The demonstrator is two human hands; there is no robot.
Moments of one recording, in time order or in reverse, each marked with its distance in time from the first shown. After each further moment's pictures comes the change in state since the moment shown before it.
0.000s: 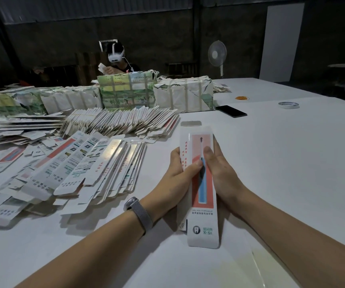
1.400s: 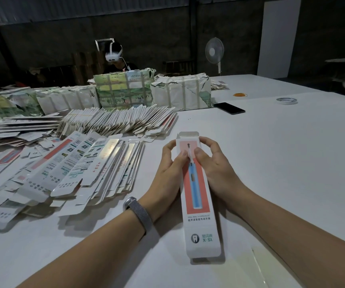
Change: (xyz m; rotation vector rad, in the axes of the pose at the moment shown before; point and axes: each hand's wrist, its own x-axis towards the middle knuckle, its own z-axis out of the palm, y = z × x) left_hand 0.010 -0.013 -0.011 -0.064 0.090 0.015; right_hand 0.001 0.000 0.003 -0.055 0.045 0.075
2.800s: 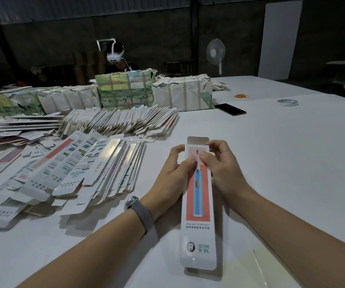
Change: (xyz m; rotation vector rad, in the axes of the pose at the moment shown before) left_hand -0.009 0.014 0.003 0.132 -0.086 -0.051; right_hand -0.002 0.001 -0.005 0.013 0.142 -0.047
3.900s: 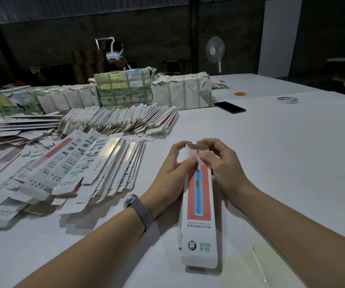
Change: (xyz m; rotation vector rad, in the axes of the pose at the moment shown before) left_hand -0.002 0.001 0.000 -0.003 -0.020 0.046; right_hand 0.005 0.000 -0.003 -0.013 -0.010 -0.071
